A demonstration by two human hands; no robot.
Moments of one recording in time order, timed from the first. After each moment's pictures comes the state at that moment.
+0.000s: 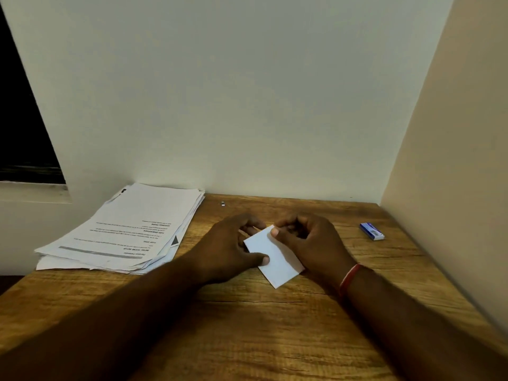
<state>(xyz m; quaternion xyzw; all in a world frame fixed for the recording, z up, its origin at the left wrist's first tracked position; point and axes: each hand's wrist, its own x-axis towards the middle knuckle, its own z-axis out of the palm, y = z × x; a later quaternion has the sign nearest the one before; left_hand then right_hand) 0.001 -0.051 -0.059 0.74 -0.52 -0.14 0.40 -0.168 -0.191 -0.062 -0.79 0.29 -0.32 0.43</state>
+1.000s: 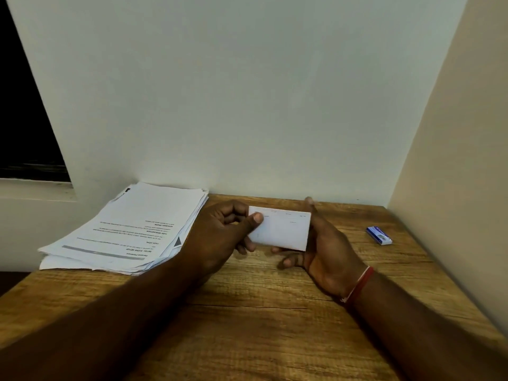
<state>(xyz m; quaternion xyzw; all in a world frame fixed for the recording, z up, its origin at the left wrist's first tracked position) 0.008 -0.052 -0.058 0.57 -0.43 -0.19 0.68 -0.170 -0.188 -0.048 -0.55 0.20 -0.23 0.78</state>
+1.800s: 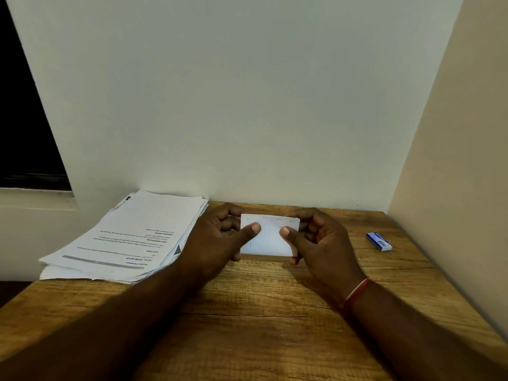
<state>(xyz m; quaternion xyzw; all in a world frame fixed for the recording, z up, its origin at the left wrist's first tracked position) 0.013 -0.048 -0.055 0.62 -0.42 -0.15 0.64 -0.170 -0.191 -0.055 -0.72 0.17 -0.42 0.53</state>
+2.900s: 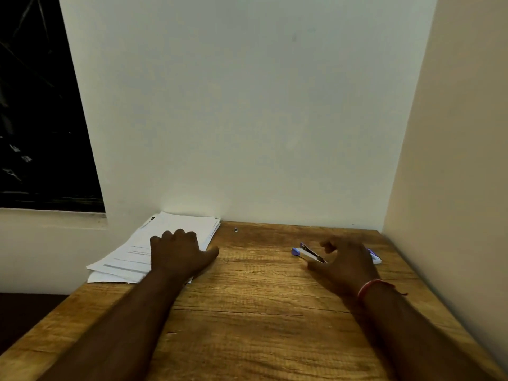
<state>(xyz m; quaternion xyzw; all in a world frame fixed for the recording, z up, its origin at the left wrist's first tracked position) 0.076 0.003 -0.046 0.95 -0.28 0.13 0.09 -0.213 -0.232 -0.044 -0.86 0.42 -0.26 0.15</state>
